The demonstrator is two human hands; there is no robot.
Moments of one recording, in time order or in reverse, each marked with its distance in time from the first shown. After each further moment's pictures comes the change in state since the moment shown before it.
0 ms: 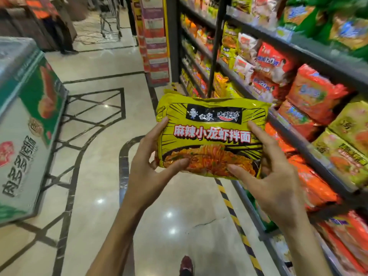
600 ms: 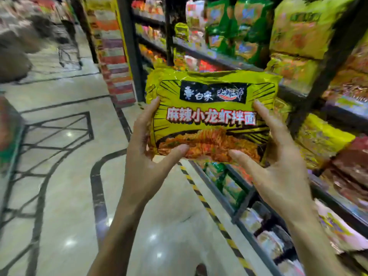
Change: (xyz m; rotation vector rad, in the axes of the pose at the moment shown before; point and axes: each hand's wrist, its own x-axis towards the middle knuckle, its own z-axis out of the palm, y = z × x) left_hand -0.134 0.122 0.059 -0.164 -0.087 0.320; right_hand -0.172 -0.123 -0.100 -0.178 0.289 -0.152
